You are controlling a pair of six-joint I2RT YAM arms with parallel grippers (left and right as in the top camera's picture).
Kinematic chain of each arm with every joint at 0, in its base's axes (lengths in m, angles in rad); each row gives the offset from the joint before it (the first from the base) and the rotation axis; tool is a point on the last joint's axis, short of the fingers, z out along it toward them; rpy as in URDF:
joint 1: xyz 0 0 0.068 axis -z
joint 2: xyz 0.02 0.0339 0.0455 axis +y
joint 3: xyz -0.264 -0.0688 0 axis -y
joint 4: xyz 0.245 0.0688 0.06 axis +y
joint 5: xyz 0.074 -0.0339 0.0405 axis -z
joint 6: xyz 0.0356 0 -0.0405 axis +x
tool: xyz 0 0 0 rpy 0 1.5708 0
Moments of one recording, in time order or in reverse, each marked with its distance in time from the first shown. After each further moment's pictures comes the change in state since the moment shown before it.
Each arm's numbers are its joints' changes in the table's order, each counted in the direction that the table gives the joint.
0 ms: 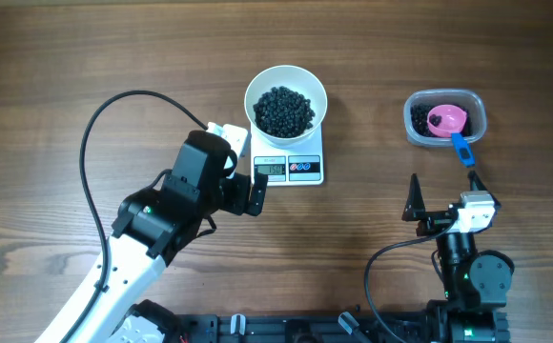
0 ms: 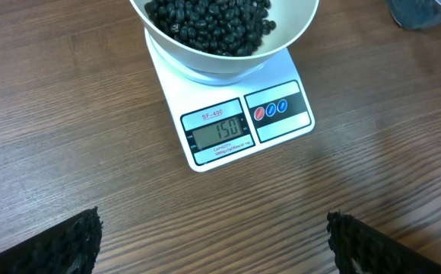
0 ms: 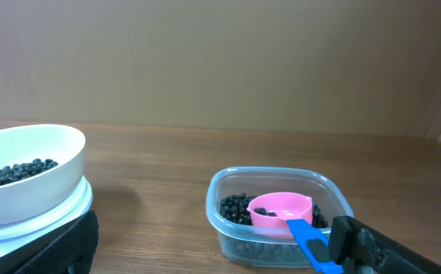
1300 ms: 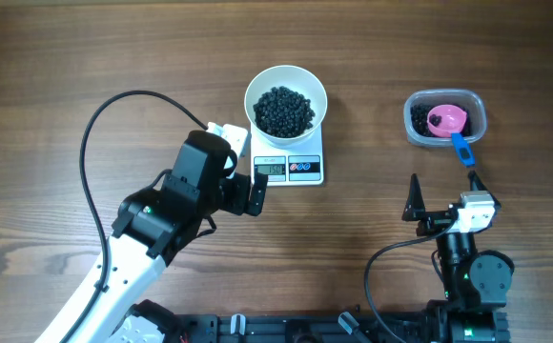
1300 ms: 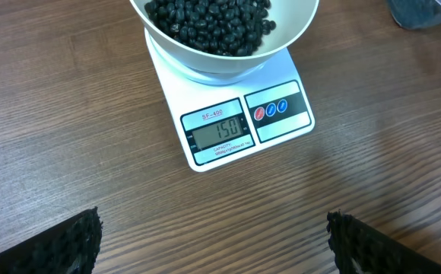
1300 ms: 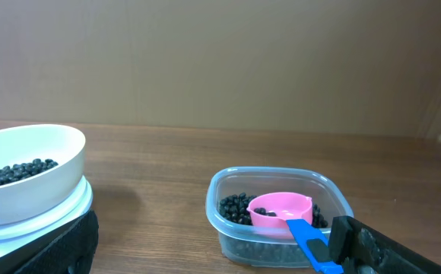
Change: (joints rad) left arm 0.000 0.000 0.000 0.000 0.000 0.000; right arm 0.000 0.000 0.000 0.000 0.000 0.000
